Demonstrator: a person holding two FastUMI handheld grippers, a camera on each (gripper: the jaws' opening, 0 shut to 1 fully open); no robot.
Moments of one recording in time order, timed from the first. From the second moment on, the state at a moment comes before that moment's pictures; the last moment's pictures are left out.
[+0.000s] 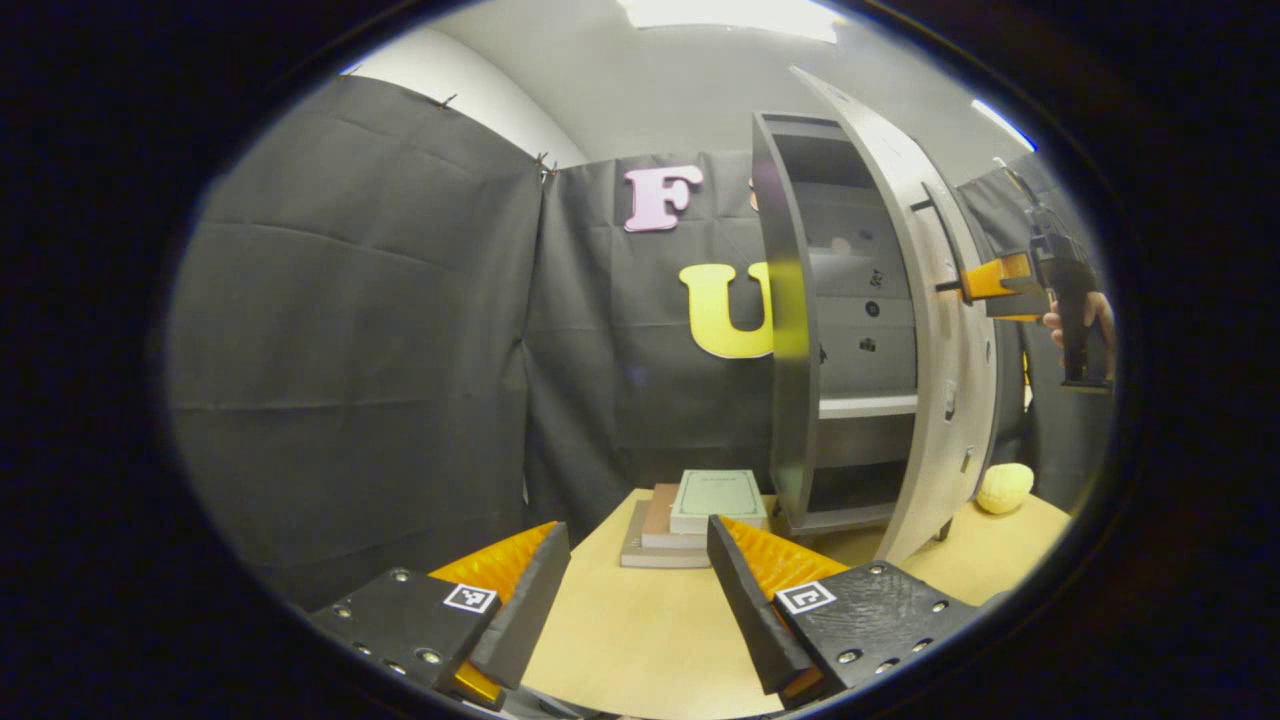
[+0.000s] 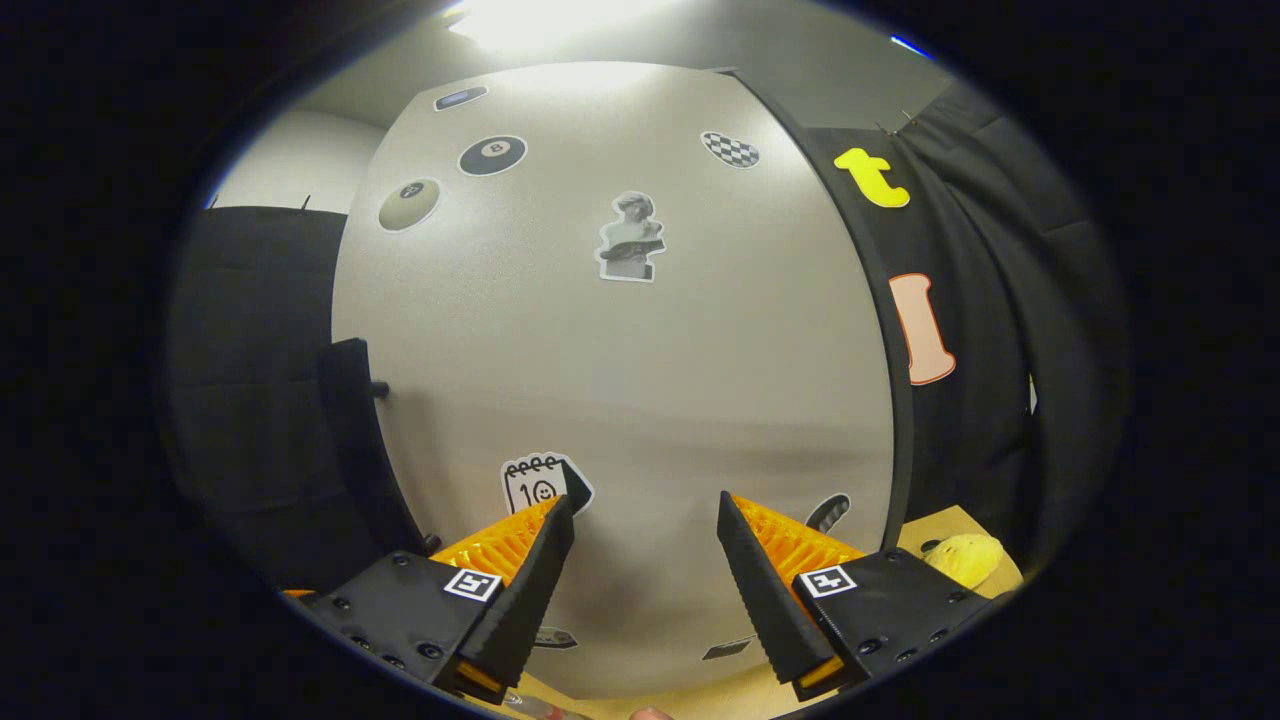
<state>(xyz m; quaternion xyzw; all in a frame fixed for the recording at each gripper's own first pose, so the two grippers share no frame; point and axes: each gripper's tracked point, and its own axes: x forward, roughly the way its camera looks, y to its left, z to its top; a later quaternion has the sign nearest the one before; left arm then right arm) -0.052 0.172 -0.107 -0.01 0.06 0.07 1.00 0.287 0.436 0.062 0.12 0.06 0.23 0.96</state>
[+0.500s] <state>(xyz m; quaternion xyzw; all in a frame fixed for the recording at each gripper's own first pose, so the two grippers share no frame) -0.047 0.177 -0.094 -0.03 0.06 0.02 1.00 0.306 0.448 0.076 0.11 0.03 0.17 0.98</state>
